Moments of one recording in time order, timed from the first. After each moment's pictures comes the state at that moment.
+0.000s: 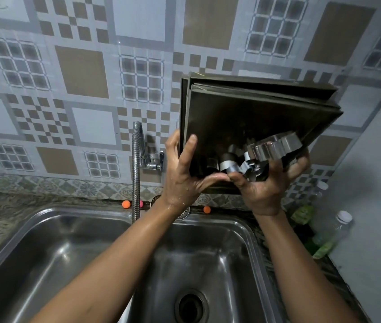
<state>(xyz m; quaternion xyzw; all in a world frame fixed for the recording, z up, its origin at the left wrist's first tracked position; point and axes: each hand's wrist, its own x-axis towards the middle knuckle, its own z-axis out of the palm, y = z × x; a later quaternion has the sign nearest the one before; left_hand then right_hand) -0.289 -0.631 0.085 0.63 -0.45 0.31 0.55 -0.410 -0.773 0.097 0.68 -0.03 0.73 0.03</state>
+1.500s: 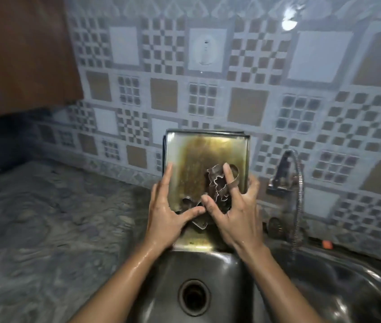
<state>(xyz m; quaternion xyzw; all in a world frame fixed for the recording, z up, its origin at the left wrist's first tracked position) -0.196 -0.251 0.066 0.76 -0.25 0.16 0.58 -0.268 -0.406 0.090 0.89 -0.11 0.35 -0.25</state>
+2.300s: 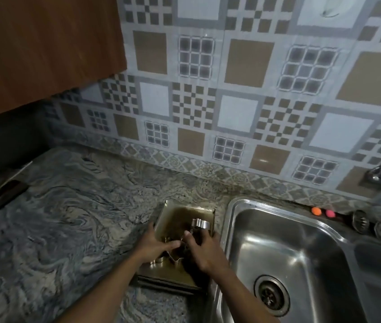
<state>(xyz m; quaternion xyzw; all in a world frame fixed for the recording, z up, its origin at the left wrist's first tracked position) 0.030 0.016 -0.137 0.84 -0.07 -0.25 0.48 -0.076 -0.157 -0.095 0.88 -0.25 -0.08 -0.40</state>
